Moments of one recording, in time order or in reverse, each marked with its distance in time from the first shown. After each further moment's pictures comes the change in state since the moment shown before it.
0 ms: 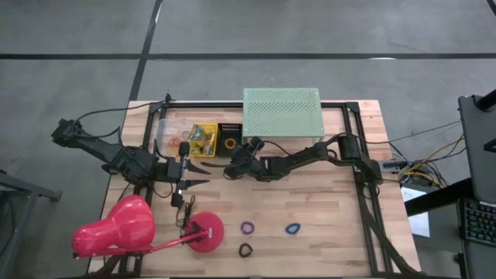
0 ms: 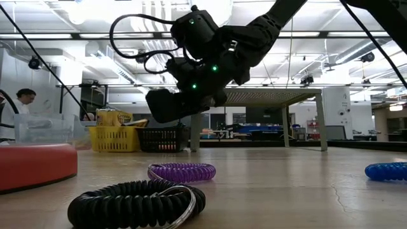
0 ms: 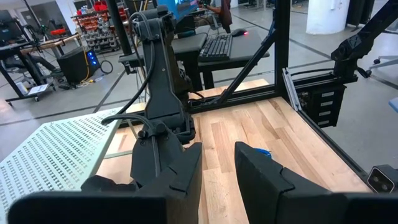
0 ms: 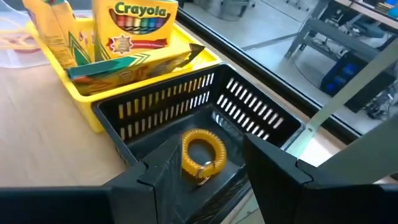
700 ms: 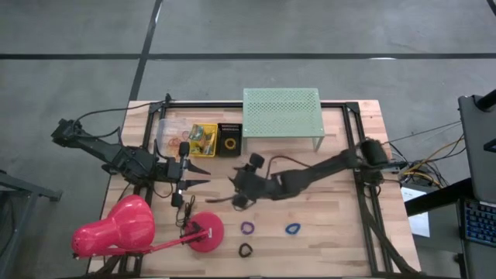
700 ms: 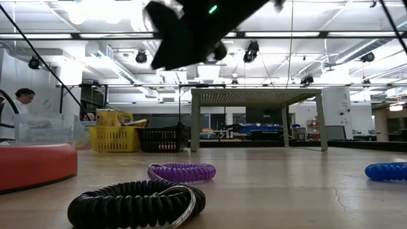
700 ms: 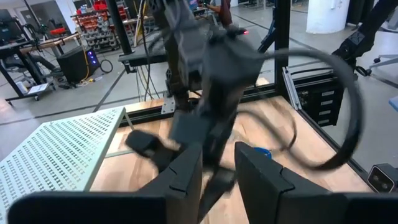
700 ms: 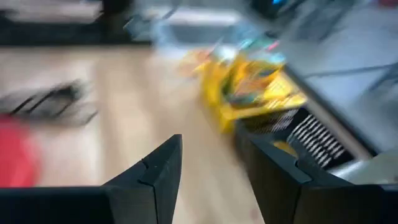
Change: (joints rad) left arm 0.000 0.000 0.000 -0.003 0.000 0.000; right arm 0.211 -0.221 0.005 -0.206 -0.143 -0.025
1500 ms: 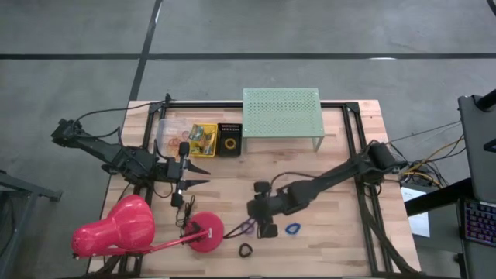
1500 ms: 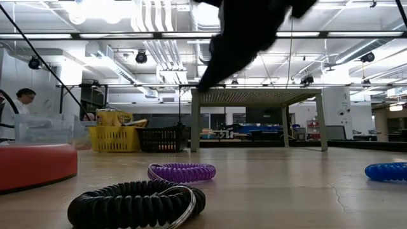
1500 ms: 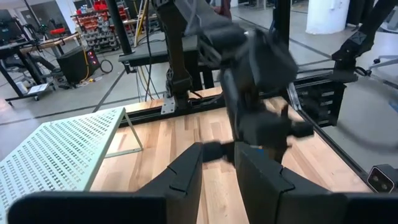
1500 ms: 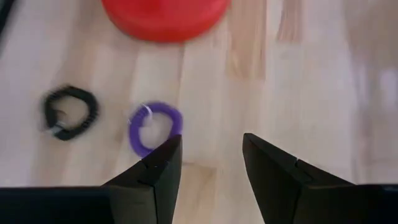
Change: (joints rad) left arm 0.000 0.000 0.000 0.001 0.000 -0.001; right arm 0.129 -0.056 -0.010 -0.428 -0.538 0.036
